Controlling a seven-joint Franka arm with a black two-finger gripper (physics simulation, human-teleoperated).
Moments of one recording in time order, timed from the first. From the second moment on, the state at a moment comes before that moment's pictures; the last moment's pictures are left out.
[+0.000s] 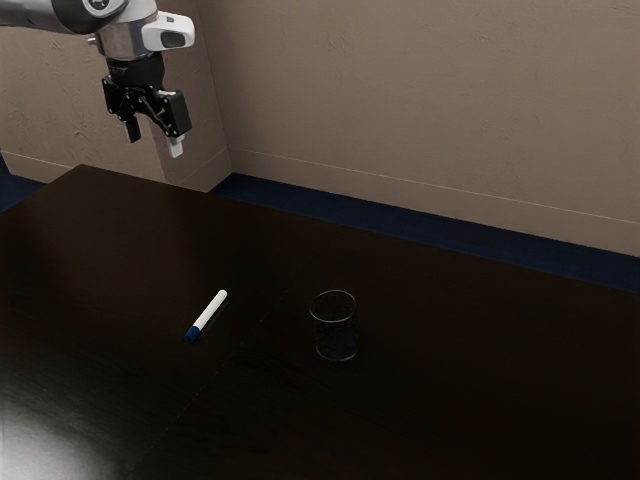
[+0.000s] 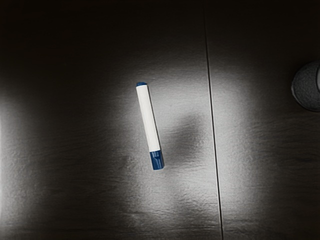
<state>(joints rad) 0.10 0.06 -0.03 -1.46 0.08 1.53 0.16</state>
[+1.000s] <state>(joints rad) 0.26 0.37 -0.06 -1.68 0.10 1.84 0.05</state>
